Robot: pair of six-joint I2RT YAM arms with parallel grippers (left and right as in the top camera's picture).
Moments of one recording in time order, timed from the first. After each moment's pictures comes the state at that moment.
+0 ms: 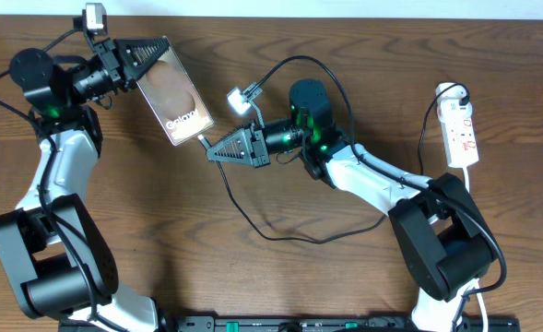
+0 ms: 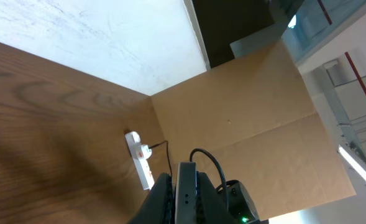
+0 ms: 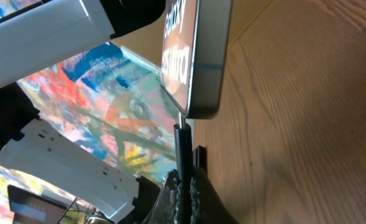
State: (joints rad) left arm 0.30 1.77 1.16 0.83 1.35 -1.35; right arm 0.60 1.94 1.18 0.63 -1.24 0.81
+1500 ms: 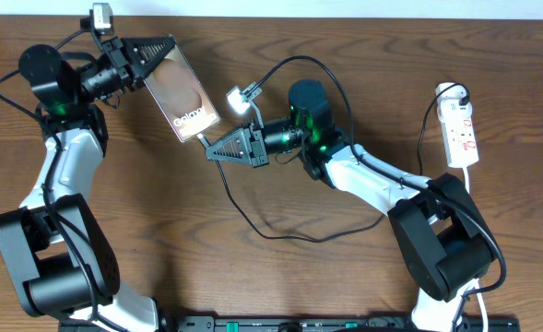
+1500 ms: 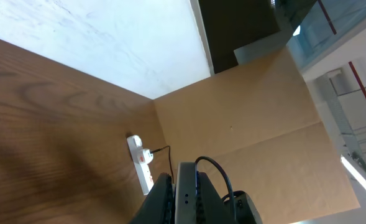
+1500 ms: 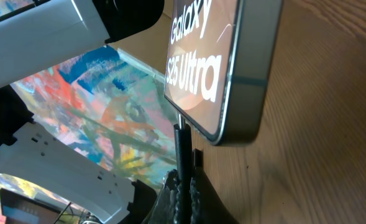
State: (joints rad) left arm 0.27 1.77 1.16 0.76 1.30 -1.30; right arm 0.60 1.94 1.18 0.63 -1.21 0.80
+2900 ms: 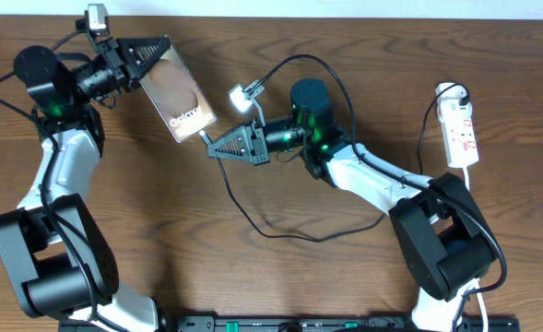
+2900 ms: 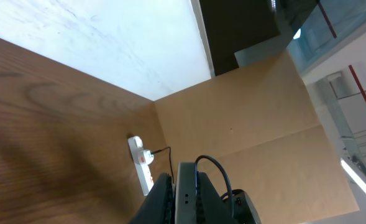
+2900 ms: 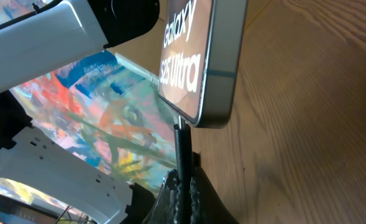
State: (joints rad) left arm 0.28 1.77 1.16 0.76 1.31 -1.31; right arm 0.59 1.94 1.18 0.63 -1.20 0.81
